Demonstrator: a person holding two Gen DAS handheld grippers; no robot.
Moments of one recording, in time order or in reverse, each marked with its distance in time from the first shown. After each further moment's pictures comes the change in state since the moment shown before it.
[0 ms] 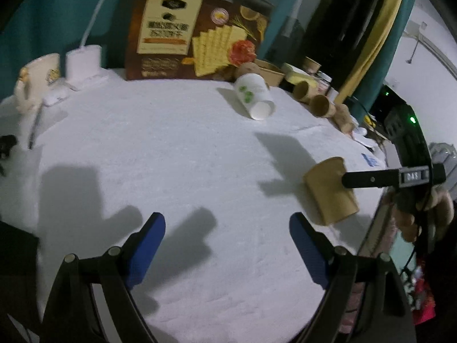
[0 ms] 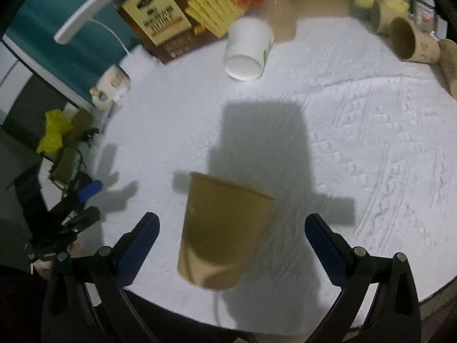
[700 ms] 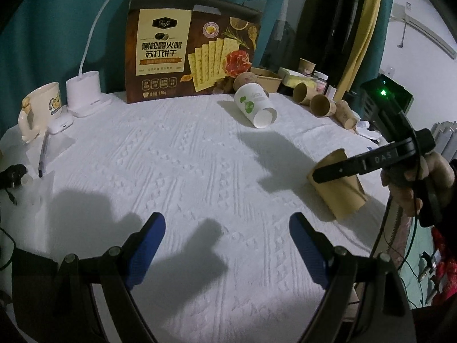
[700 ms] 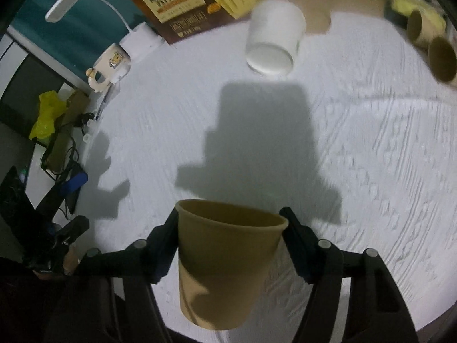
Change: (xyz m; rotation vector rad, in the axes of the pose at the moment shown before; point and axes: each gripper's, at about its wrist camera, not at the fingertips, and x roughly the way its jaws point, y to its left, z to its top) left arm -0.001 -0.002 0.004 0.110 -0.052 0.038; right arm 0.030 0.026 0.032 -0.090 0.014 -0.020
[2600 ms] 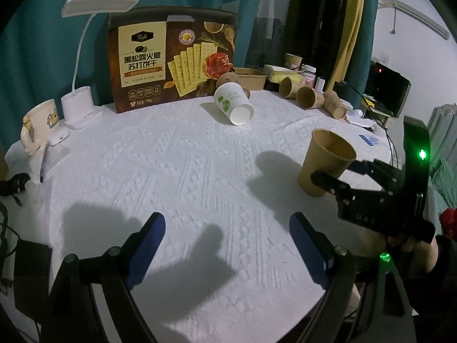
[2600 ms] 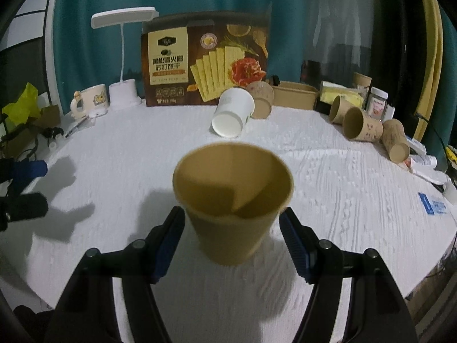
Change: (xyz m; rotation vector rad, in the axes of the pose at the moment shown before) left arm -0.015 -0.053 -0.017 0.063 -0.014 0.041; right arm -0.031 0.029 -0.123 -0.093 -0.528 -0.371
